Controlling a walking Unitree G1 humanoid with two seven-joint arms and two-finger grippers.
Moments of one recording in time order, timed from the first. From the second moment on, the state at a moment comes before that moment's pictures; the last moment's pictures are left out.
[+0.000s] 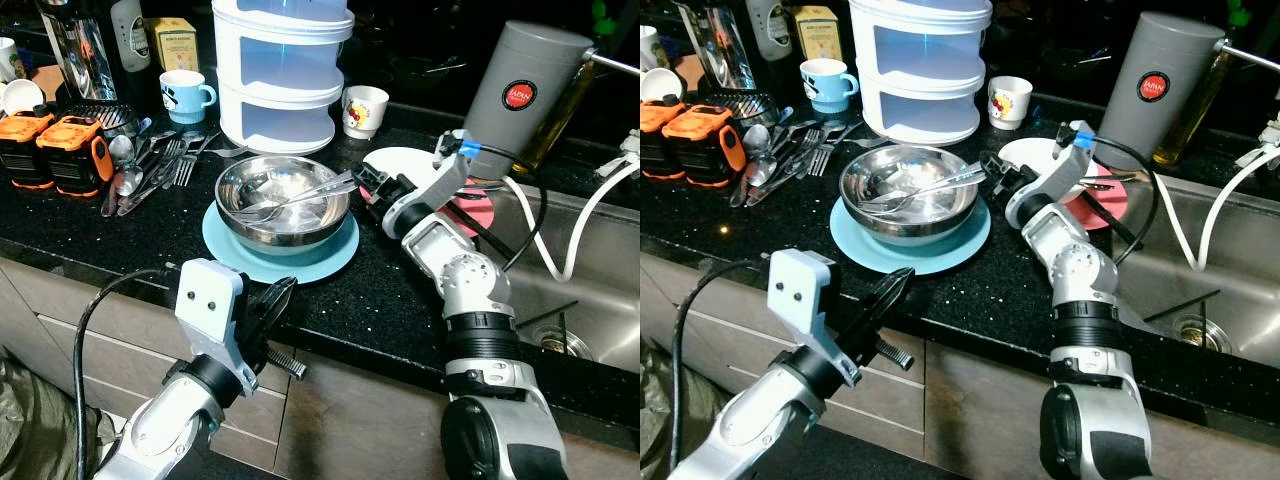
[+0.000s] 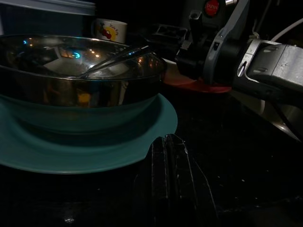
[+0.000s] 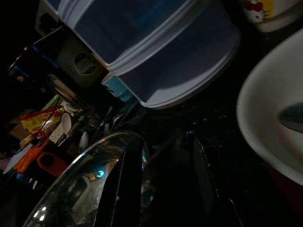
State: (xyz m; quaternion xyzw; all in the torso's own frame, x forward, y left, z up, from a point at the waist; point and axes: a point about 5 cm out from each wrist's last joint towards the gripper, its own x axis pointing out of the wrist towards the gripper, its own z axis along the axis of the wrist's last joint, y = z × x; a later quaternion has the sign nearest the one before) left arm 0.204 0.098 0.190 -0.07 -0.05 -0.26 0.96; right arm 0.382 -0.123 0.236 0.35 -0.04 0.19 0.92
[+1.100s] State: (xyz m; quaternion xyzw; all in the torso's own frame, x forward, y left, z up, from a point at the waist) left arm 0.206 0.112 0.190 -0.06 -0.05 -0.23 0.97; right arm 0.384 -0.123 0.259 0.41 -0.11 0.22 0.88
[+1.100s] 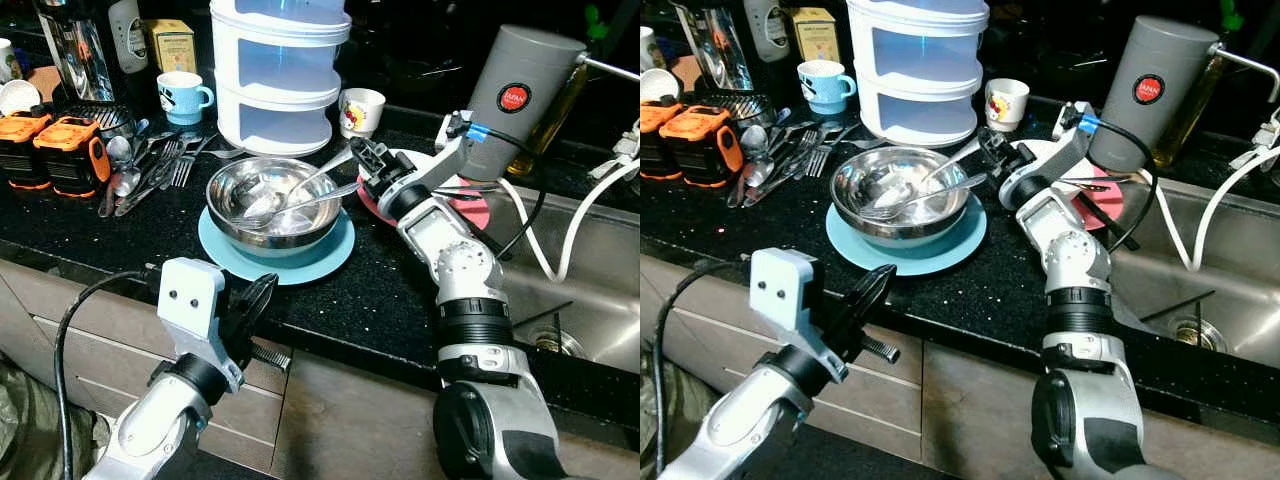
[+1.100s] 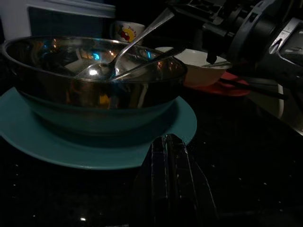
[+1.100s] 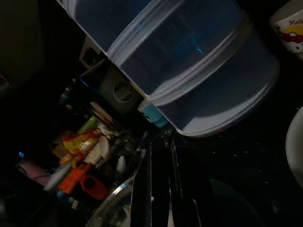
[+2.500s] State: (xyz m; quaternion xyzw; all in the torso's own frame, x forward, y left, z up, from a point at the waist) left arm 0.216 0.109 0.200 -0.05 -0.08 -0.25 0.96; right arm 0.372 -0.175 0.307 0.37 -0.24 0.18 0.88
